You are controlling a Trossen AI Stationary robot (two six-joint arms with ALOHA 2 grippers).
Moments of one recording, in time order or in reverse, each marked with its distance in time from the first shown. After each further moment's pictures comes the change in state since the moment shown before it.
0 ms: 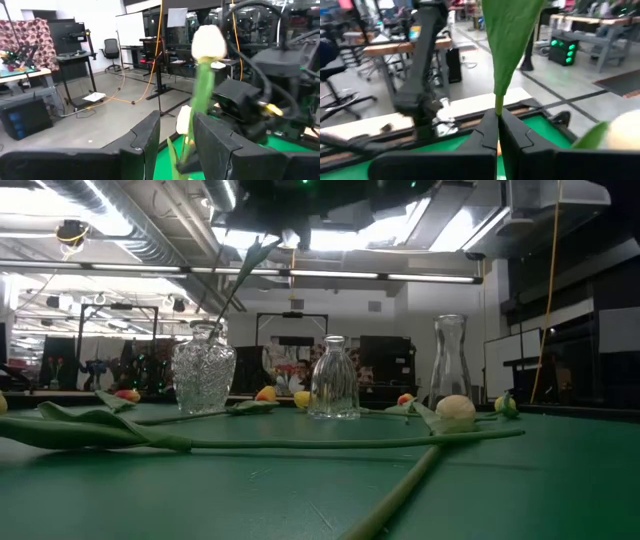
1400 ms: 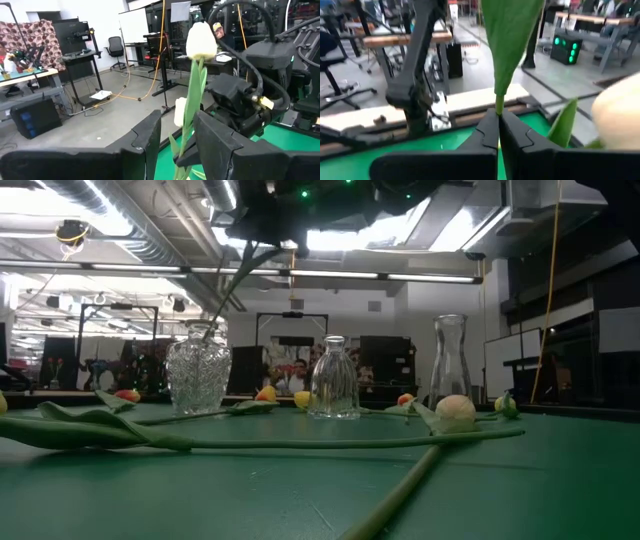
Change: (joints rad) left arm 0.001 0.001 0.000 -0.086 -0.017 -0.059; right arm -0.028 0.016 -0.001 0.013 -0.071 -0.037
